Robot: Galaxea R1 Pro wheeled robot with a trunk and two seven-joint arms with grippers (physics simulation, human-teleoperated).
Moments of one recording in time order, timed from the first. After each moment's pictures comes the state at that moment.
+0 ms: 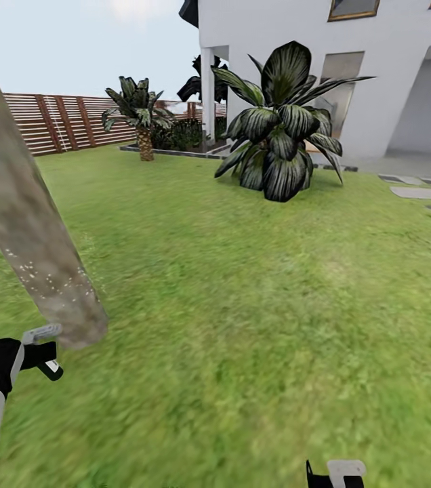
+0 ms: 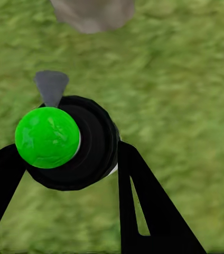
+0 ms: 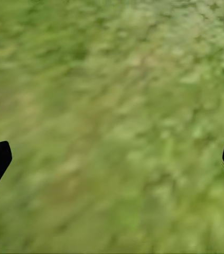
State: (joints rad) left arm -0.82 0.32 0.58 -0.58 -0.34 0.64 -0.24; right arm -0.38 -0.05 0.10 -0.07 0.03 -0.58 -0.23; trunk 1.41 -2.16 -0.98
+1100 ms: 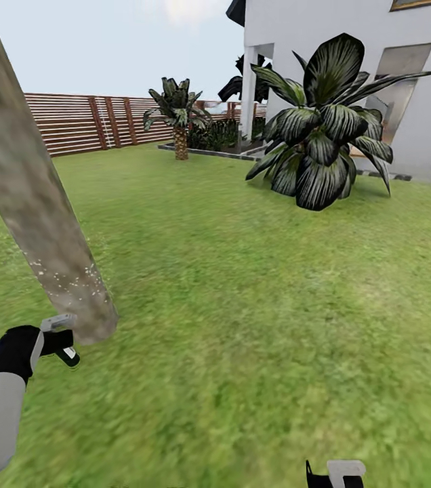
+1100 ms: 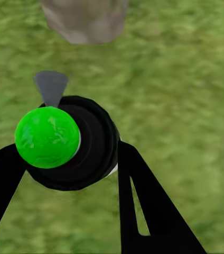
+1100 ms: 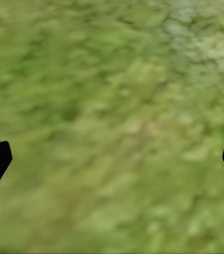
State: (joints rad) left arm -0.88 0.26 0.57 -0.58 -0.34 0.65 -0.21; right arm -0.38 -0.05 0.11 -0.07 0.03 -0.58 -0.23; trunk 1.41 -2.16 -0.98
